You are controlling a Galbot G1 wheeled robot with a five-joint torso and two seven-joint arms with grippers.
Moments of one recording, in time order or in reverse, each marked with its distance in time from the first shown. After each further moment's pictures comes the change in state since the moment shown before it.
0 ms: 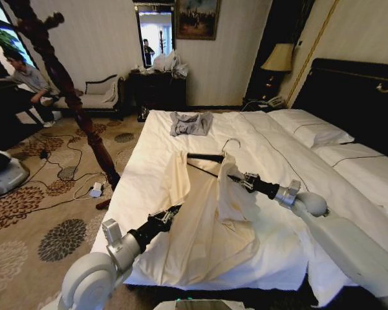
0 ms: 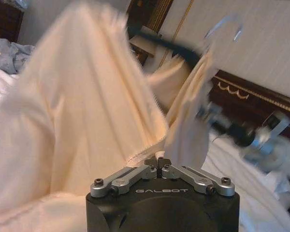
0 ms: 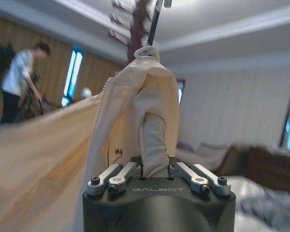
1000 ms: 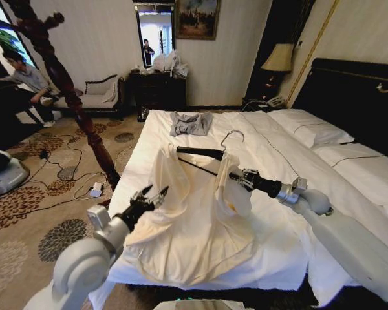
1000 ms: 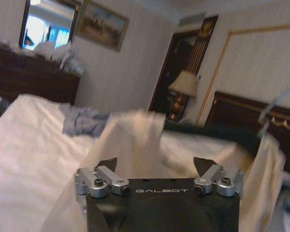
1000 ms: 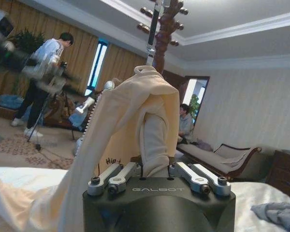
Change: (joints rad) left arm -0.228 -0.013 -0.111 -0.014 -0.104 0.035 -0.235; right arm -0.021 0.011 -0.028 0.013 -0.101 0.031 -0.054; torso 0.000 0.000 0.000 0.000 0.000
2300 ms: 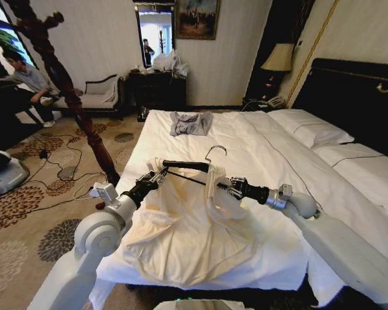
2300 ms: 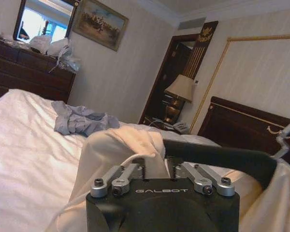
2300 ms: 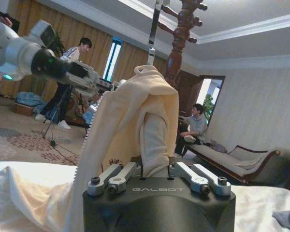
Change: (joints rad) left arm -0.125 -0.016 0.074 0.138 -0.034 -0.033 0.027; right arm 0.020 0.024 -0.057 0.014 -0.050 0.008 -0.006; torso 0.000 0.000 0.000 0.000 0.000
